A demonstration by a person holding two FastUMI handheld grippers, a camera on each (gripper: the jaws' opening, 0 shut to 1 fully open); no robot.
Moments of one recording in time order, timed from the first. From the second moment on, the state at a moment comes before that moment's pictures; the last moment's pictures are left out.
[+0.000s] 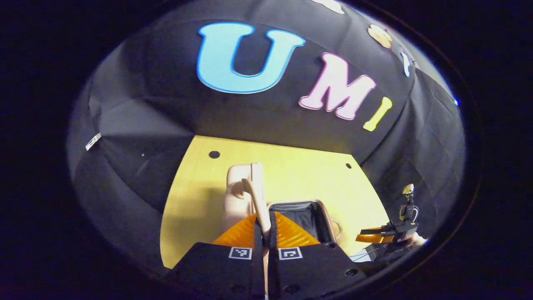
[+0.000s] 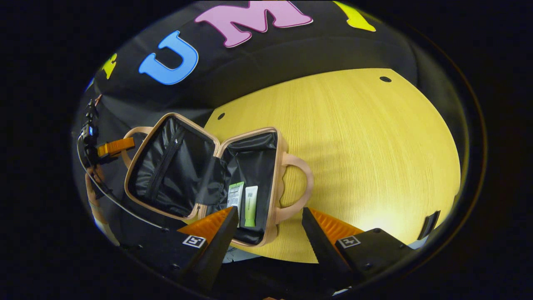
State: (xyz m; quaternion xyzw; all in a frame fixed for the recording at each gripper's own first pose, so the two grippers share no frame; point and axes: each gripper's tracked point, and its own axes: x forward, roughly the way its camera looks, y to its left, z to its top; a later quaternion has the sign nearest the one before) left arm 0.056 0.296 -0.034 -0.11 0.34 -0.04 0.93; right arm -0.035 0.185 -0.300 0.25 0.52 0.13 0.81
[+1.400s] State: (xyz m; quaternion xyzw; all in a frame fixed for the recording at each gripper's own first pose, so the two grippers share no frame) left arm 0.111 0.033 -0.168 0.01 0.33 -0.08 0.94; right arm 0.007 0.027 -0.231 0.19 0.32 -0.02 0.93
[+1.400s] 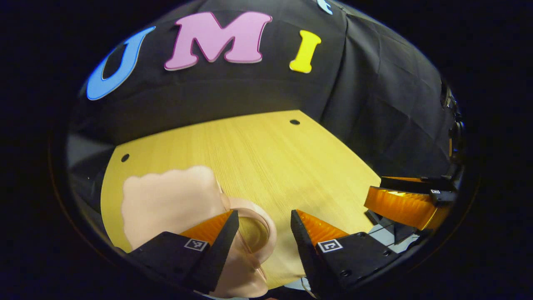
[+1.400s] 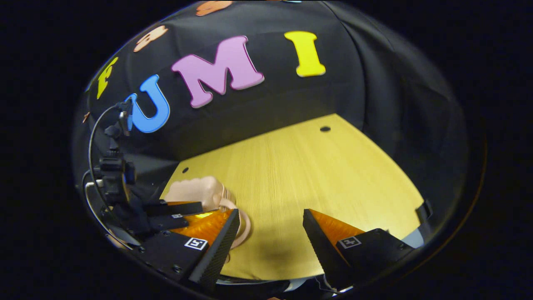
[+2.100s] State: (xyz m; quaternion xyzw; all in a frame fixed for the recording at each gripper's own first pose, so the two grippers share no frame) left arm 0.097 0.032 0.049 0.05 0.05 0.15 0.99; right arm 0.073 -0.042 -0.051 0.06 0.05 0.05 1.00
